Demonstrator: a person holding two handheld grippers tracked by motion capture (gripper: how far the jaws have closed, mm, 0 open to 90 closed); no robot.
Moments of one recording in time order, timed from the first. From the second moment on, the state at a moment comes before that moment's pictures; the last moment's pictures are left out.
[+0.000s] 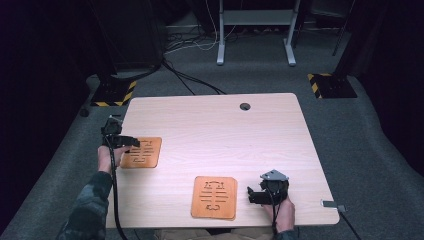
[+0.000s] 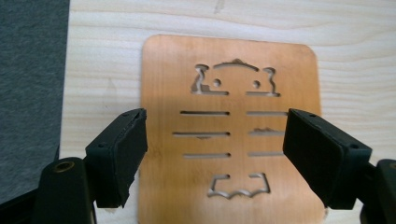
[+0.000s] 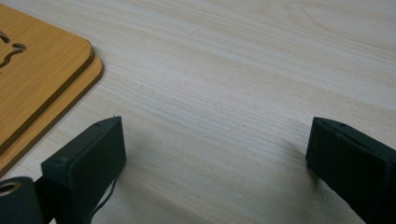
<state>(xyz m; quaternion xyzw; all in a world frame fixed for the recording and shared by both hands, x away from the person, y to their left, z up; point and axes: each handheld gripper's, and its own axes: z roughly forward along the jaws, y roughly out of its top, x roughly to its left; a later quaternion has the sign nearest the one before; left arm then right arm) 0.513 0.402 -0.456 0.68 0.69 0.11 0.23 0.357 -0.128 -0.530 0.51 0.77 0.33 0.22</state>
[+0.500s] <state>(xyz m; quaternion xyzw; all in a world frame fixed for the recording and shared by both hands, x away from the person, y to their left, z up) 0.427 0.370 -0.475 0.71 0.62 0.16 0.28 0.356 -0.128 -0.530 0.51 0.77 0.33 0.22</state>
